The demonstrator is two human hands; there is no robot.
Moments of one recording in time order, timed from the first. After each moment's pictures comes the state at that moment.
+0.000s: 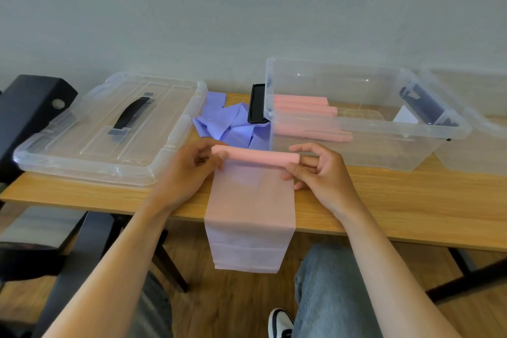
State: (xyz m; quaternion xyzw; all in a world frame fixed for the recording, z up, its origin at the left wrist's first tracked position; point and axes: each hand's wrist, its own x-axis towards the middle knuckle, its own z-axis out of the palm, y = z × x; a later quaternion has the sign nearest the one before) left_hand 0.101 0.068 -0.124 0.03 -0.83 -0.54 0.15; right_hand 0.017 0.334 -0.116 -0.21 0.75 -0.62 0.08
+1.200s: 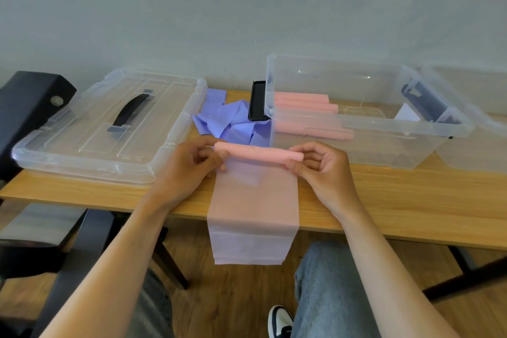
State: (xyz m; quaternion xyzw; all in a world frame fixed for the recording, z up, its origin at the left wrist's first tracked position) left_hand 0.101 0.068 -0.124 0.03 -0.82 -0.56 0.15; right_hand 0.019 0.333 -0.119 -0.22 0.76 -0.61 0.01
